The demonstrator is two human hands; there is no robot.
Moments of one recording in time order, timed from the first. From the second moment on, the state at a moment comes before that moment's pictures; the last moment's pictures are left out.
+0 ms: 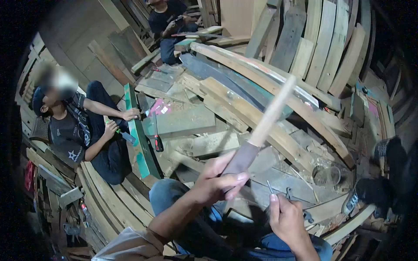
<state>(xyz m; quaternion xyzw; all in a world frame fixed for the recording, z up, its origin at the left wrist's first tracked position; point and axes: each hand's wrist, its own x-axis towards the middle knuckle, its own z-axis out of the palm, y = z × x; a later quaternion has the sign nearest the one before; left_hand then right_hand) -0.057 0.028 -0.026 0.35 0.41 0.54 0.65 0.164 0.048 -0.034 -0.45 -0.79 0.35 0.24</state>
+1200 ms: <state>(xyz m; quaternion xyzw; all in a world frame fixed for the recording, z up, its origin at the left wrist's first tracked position) -0.027 0.051 -0.027 0.39 0.30 0.59 0.63 0.162 0.077 -0.008 -0.32 -0.82 0.36 0.32</state>
